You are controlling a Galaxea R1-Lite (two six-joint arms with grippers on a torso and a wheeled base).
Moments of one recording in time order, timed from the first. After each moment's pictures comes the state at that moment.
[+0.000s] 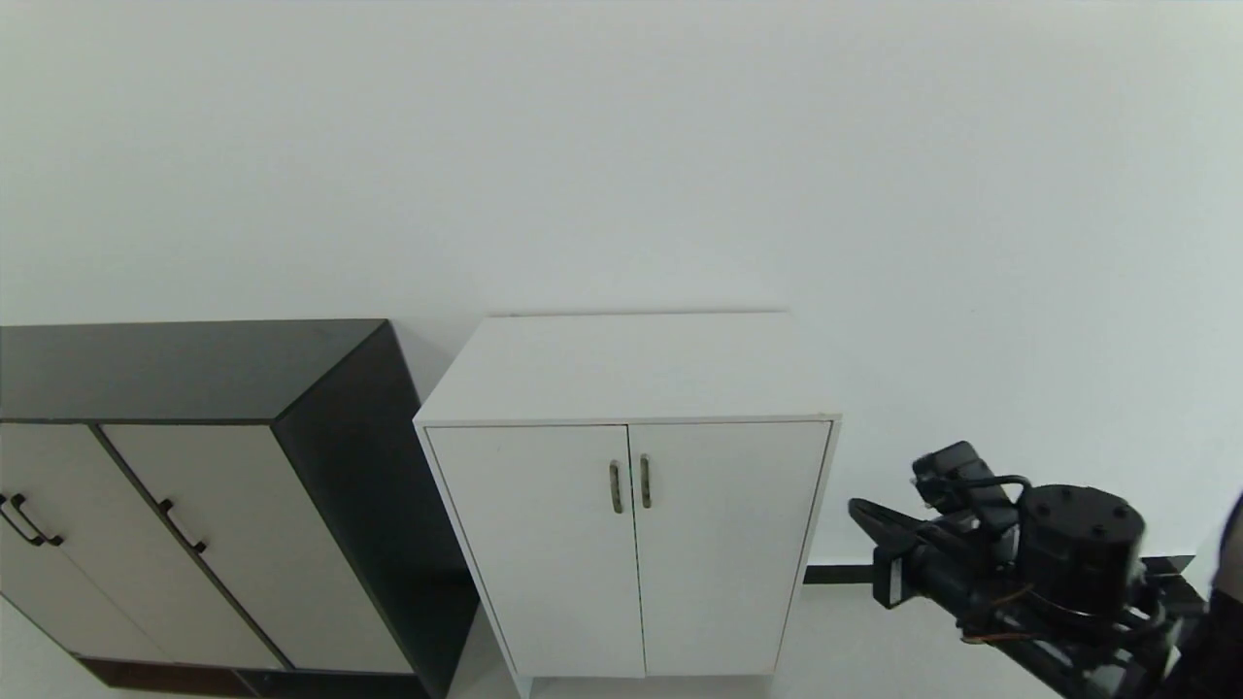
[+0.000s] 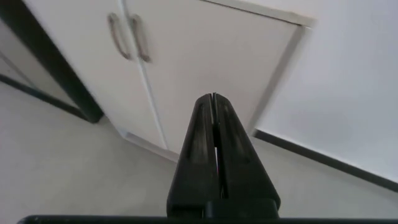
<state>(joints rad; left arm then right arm) 0.00 0.00 0.00 0.00 -0.02 -0.01 0.52 1.93 -0.24 -1.49 -0.11 -0.01</state>
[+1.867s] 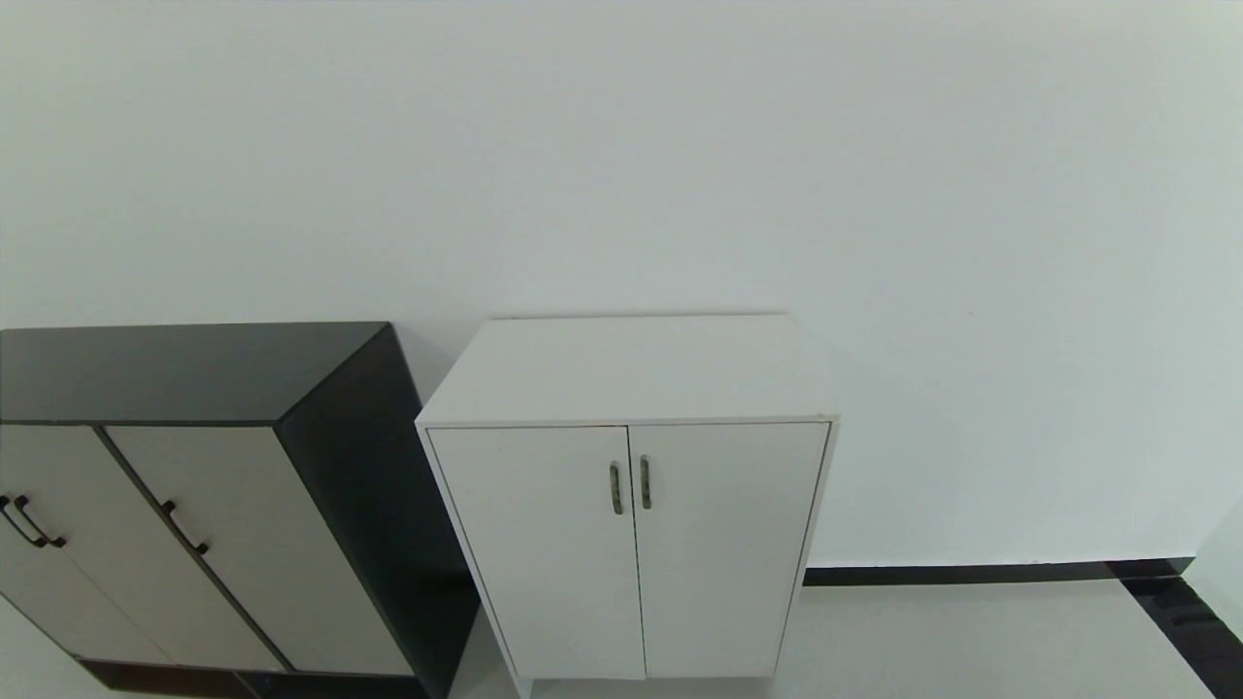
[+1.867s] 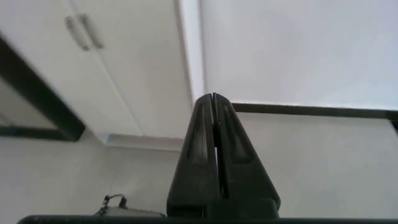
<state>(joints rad) 0.00 0.00 0.00 0.00 -0.02 -0.01 0.23 0.26 -0.01 -0.02 -0.14 0.05</state>
